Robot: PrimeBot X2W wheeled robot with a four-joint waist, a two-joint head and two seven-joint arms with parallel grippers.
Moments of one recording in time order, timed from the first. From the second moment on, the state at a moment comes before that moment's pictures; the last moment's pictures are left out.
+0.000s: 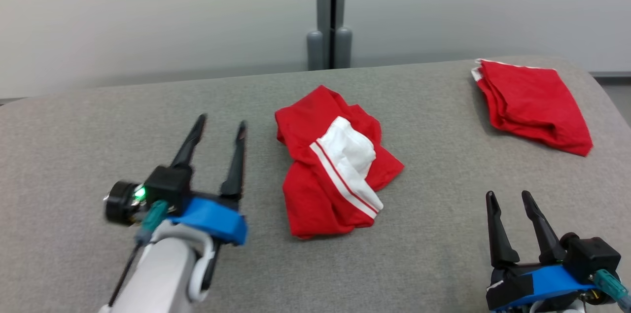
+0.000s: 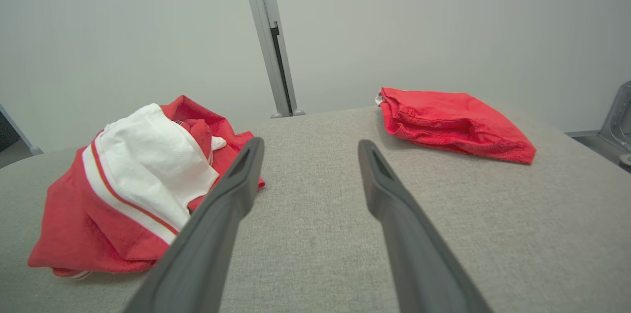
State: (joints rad) left arm -0.38 0.16 -0.39 0.38 -0.29 0.01 -0.26; right arm -0.05 -0.05 -0.03 0.23 0.20 0.13 -0.26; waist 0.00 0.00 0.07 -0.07
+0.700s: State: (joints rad) left arm 0.01 0.22 -0.08 0.19 -0.27 -0.04 -0.26; right arm -0.01 -0.05 -0.05 0.26 0.20 0.13 -0.26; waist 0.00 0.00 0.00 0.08
